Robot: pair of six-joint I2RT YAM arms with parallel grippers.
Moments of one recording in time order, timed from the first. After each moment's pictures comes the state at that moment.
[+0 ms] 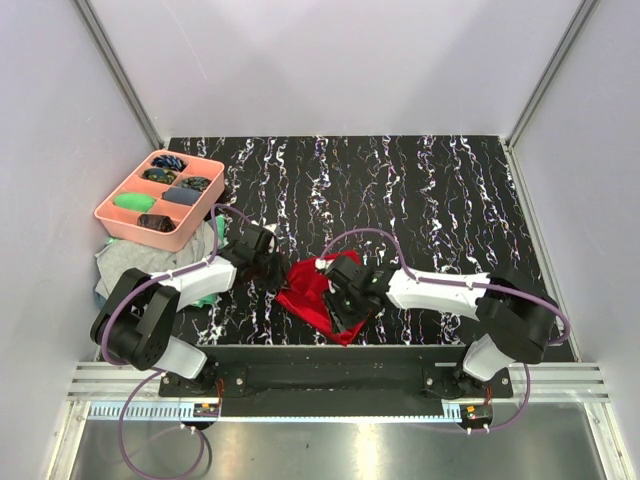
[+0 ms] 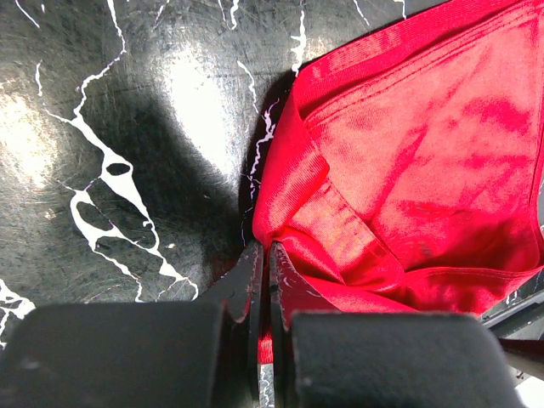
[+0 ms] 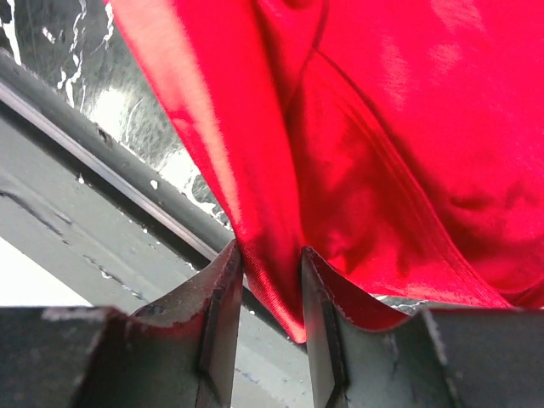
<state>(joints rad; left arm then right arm) -0.48 1.45 0.66 -0.21 0.20 -0.57 1.03 1.57 0.89 -0.44 -0.17 0.49</state>
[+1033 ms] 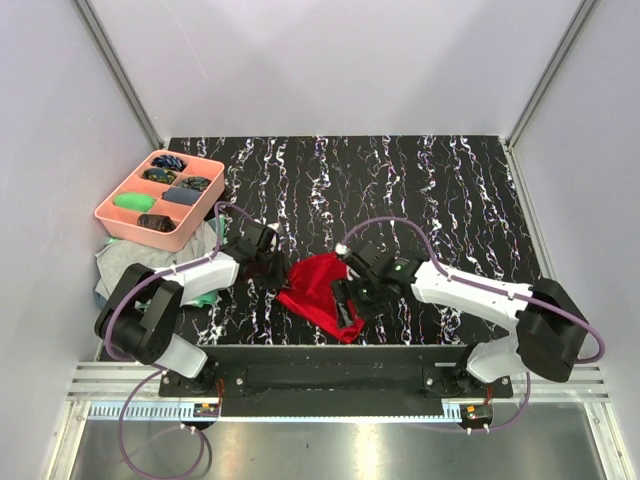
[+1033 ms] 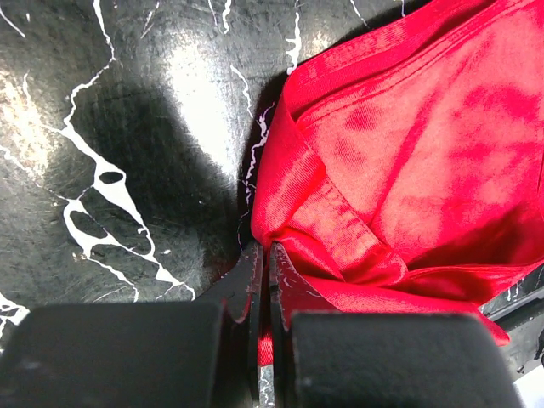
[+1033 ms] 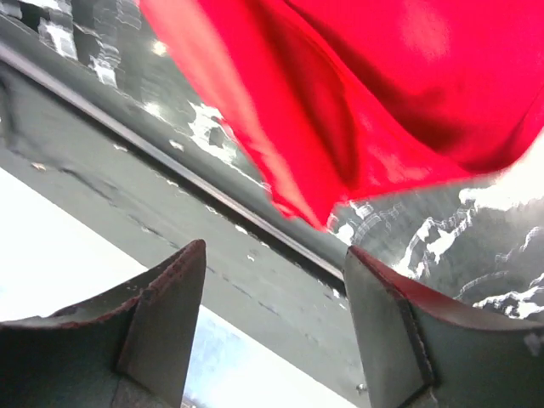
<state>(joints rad) -0.48 1.49 0.69 -0.24 0.21 -0.55 0.92 1.41 0.89 -0.63 -0.25 0.58</state>
